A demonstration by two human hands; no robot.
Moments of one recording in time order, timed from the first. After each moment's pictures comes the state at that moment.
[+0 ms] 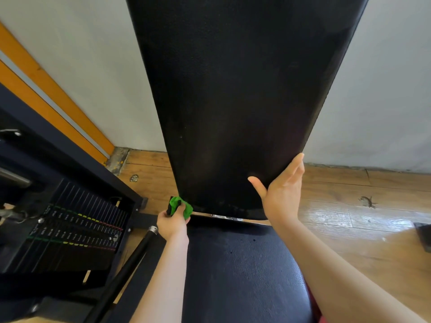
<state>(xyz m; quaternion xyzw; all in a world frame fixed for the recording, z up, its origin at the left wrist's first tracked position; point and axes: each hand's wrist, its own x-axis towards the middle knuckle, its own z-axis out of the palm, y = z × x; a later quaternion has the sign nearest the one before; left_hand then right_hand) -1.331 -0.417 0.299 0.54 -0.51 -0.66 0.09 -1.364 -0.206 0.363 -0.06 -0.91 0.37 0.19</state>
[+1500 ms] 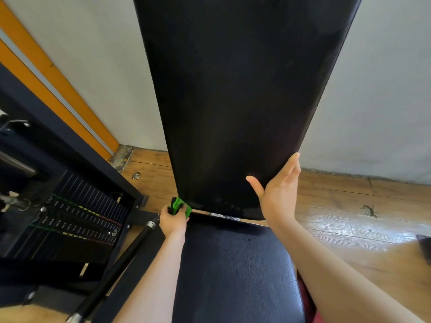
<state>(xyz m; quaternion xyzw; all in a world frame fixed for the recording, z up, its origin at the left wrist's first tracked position) -1.324 -0.414 0.277 0.50 -0.62 -0.61 0.05 -1.361 -0.200 0.361 -0.03 -0.91 0.38 0.18</state>
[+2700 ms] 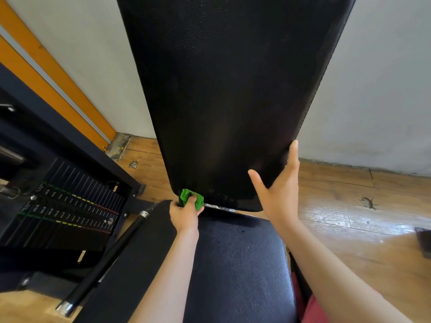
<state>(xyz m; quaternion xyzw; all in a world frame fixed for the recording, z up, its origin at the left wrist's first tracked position) -1.321 -0.363 0.284 0.49 -0.50 -0.71 0.07 -1.350 -0.180 0.362 -0.03 -0.85 0.51 0.14</state>
